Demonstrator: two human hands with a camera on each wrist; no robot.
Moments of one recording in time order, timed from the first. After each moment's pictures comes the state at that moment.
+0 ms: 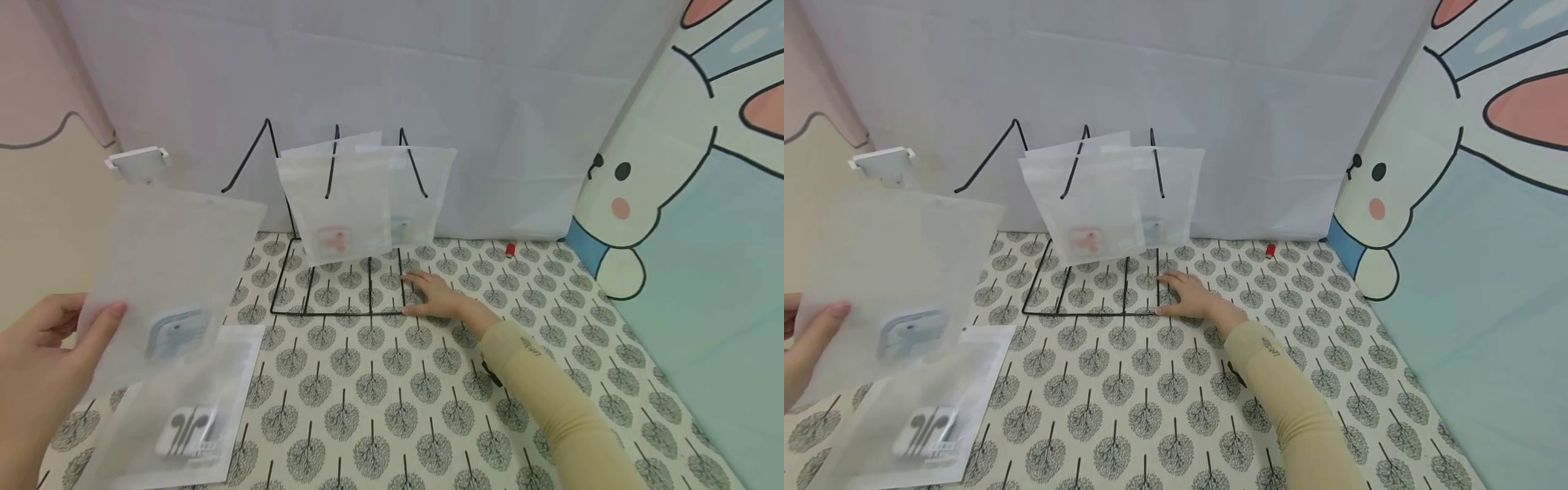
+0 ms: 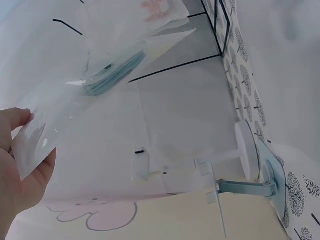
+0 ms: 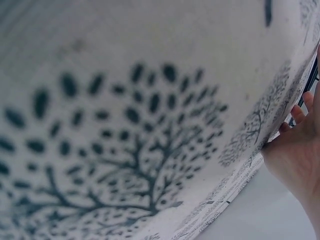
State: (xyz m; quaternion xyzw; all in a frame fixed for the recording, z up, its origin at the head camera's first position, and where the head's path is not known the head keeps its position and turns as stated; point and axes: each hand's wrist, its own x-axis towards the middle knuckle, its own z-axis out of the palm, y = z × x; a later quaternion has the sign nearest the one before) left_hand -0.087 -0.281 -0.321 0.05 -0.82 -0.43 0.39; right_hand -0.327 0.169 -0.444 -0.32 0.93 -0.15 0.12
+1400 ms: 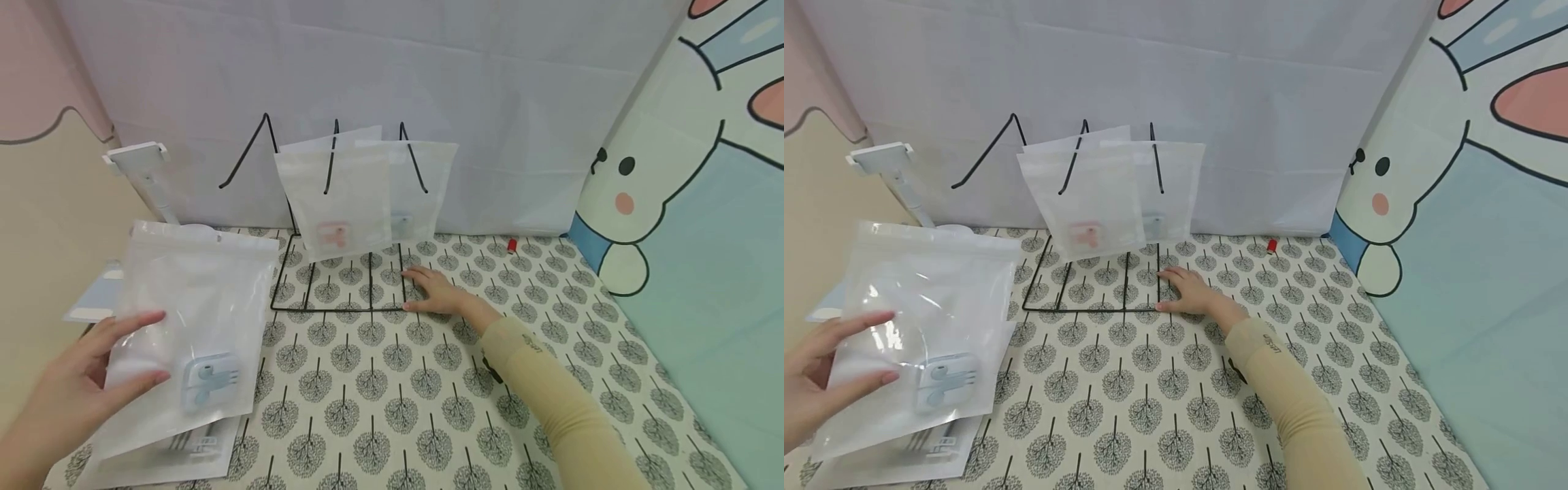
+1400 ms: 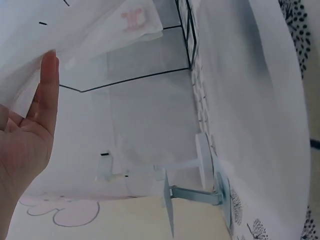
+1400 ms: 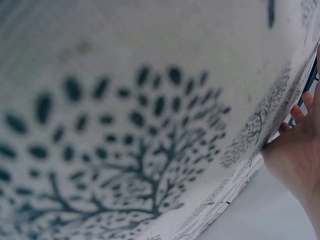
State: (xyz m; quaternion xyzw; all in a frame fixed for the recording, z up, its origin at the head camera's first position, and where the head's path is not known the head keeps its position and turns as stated) left_hand -0.065 -0.284 -0.346 -0.12 -0.88 -0.42 0.18; right_hand -0.326 0.168 -0.442 -0.32 0.93 -0.15 0.12
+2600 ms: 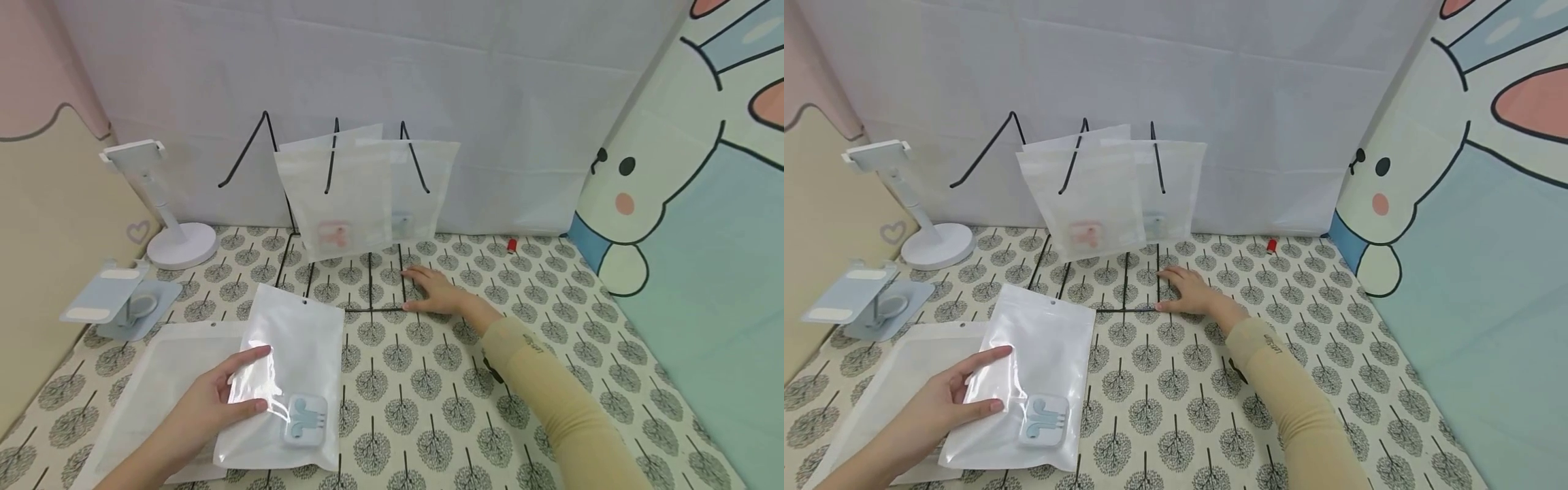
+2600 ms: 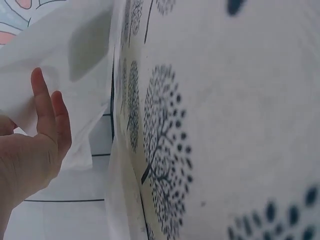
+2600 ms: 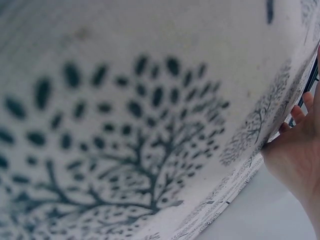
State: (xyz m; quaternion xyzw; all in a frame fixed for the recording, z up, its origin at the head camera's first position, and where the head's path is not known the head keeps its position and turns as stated) left_hand -0.080 -0.209 -0.411 -0.03 -0.83 -0.56 -0.07; right_hand -0.327 0.168 -0.441 -0.32 0.93 -0.15 0.12
